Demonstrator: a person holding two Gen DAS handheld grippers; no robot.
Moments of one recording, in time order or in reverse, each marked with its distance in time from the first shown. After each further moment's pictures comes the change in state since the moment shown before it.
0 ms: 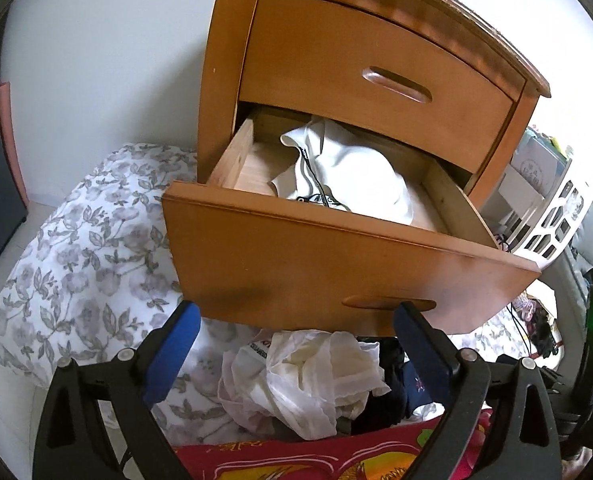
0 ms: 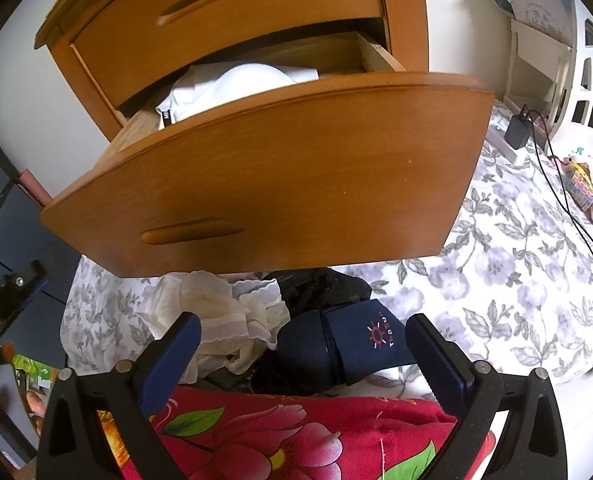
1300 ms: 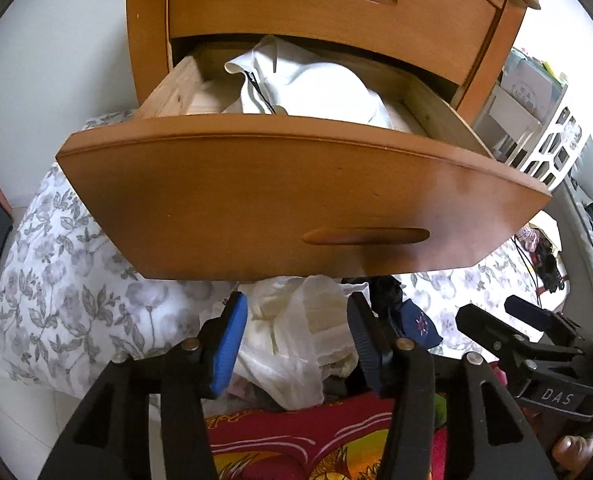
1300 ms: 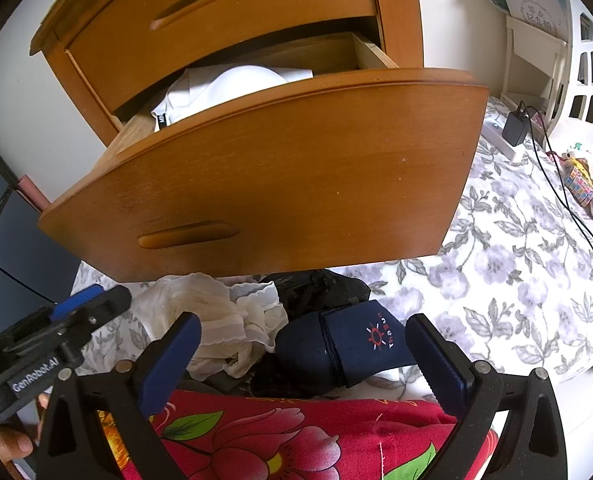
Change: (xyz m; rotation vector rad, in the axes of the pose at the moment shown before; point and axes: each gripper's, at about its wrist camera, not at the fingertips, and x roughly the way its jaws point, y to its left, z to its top) left arm 0.043 -0.036 -0.012 0.132 0.246 -0.019; right arm 0.003 -0.002 -0.001 0.018 -0.003 -0.004
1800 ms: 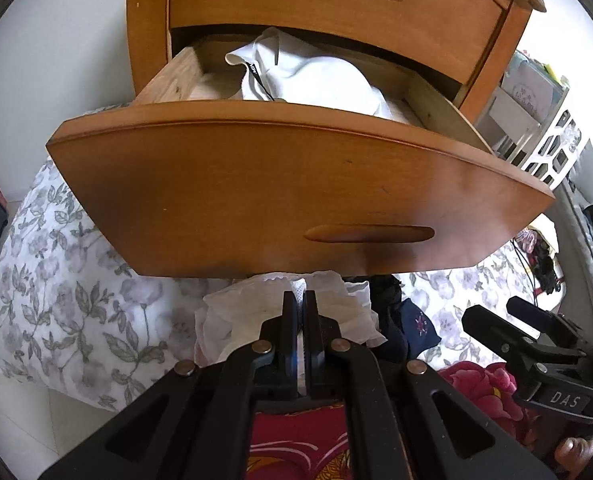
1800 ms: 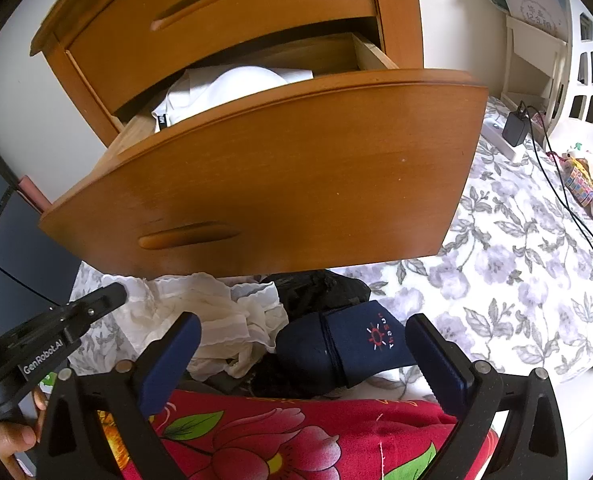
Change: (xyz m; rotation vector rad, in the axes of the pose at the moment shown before) left arm 0.010 0.004 -0.001 -0.006 0.015 -0.010; right arm 0.000 0.001 0.000 0.000 -0.001 0.001
